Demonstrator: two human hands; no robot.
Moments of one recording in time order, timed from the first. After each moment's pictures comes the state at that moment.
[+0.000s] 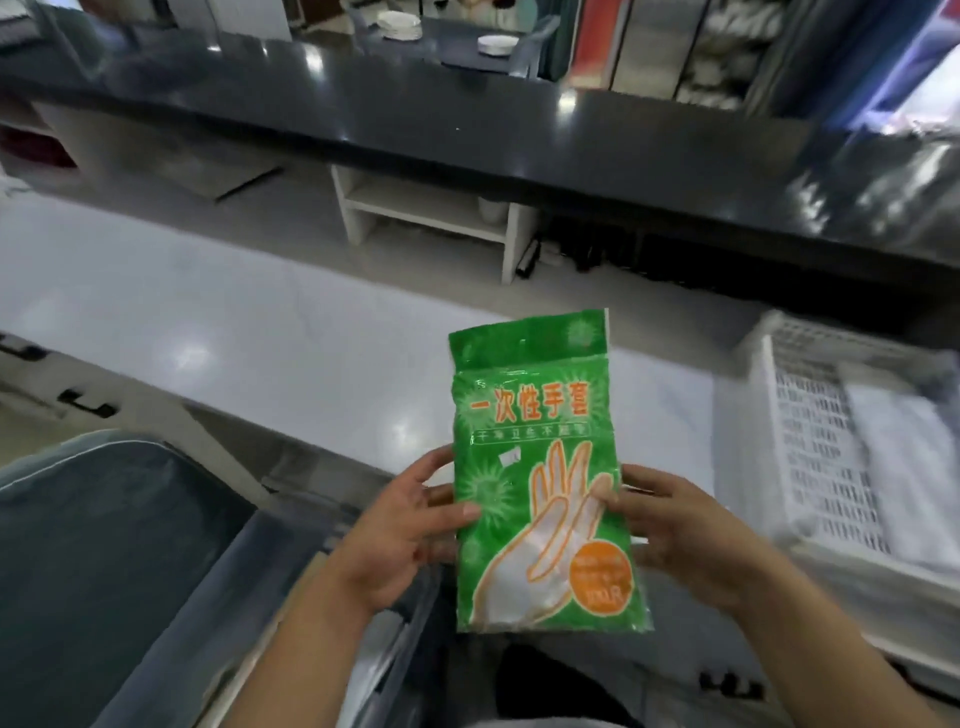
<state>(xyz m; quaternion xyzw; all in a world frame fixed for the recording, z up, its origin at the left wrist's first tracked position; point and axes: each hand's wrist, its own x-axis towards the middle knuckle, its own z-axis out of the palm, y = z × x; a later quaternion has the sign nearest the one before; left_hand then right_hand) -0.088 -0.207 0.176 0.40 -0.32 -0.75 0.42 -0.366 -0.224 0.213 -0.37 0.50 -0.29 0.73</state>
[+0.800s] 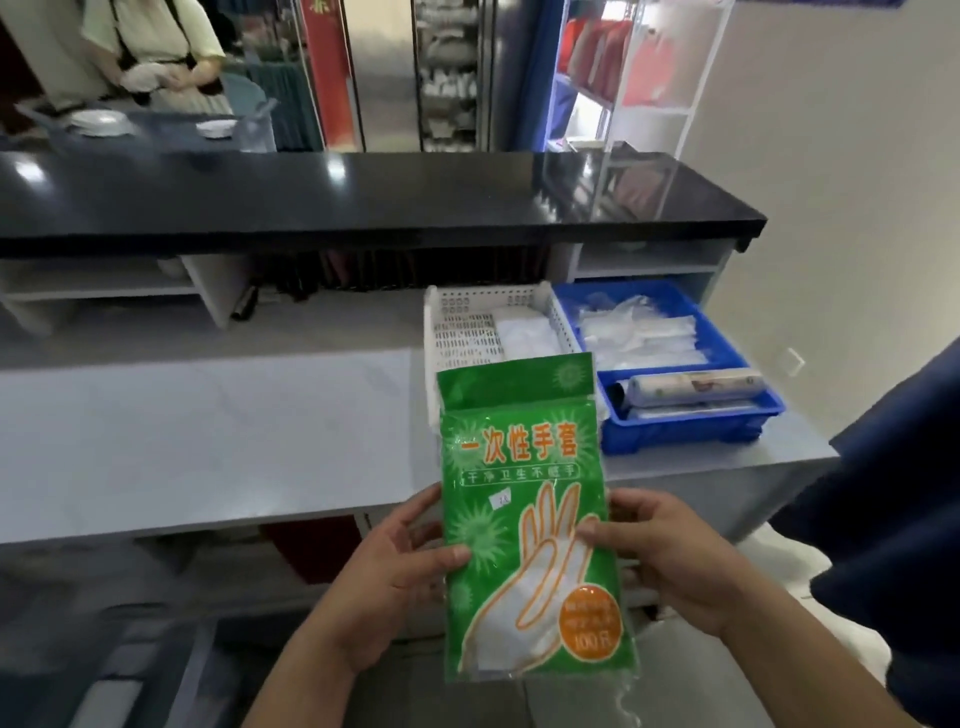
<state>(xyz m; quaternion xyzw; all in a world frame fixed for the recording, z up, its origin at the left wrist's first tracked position) -0.369 -0.069 0.199 0.33 -0.41 -0.80 0.30 -0.619 0.020 0.257 -0.30 0.62 -0.42 0.59</state>
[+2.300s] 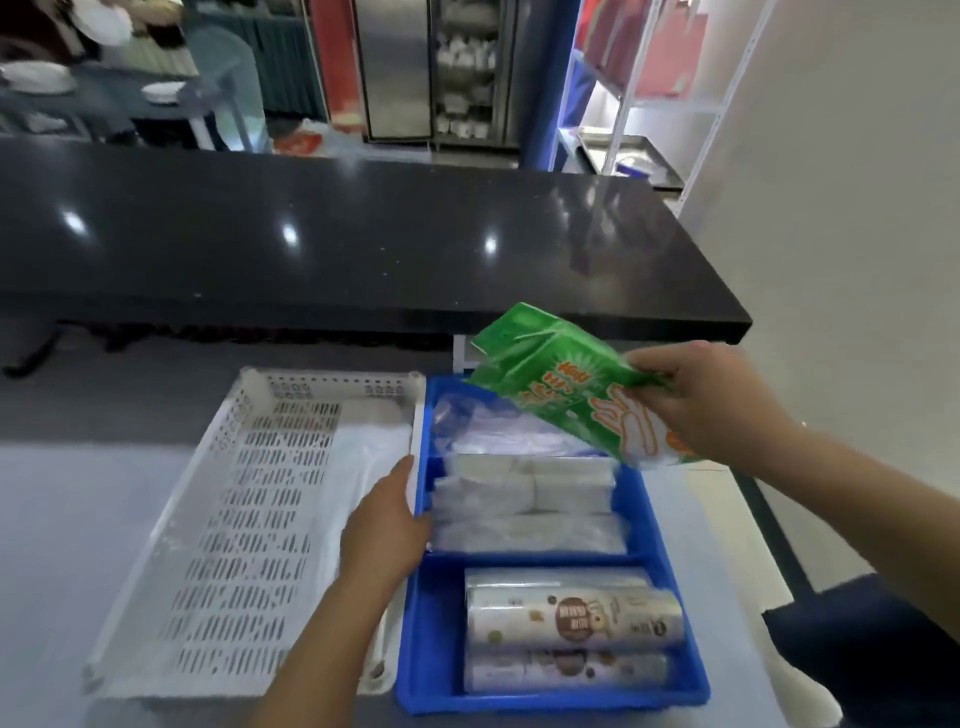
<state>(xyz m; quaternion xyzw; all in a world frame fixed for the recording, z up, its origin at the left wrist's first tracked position) -0.738 -0.303 0.154 0.64 -0.66 -0.35 0.19 -1.025 -0.265 0.325 -0.69 0.69 -0.21 0.04</state>
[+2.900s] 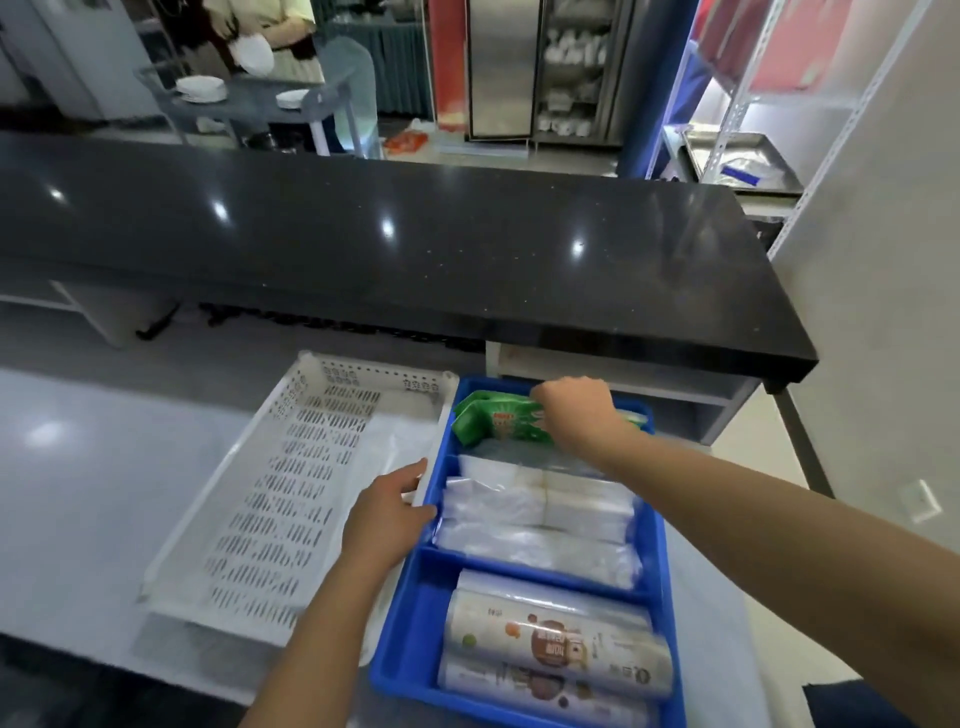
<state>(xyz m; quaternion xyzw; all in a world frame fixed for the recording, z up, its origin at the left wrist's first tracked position) -0.745 -0.297 0.163 0.71 -0.54 -0.39 0.22 -0.987 -0.388 0.211 -0.79 0.61 0.03 -0.02</state>
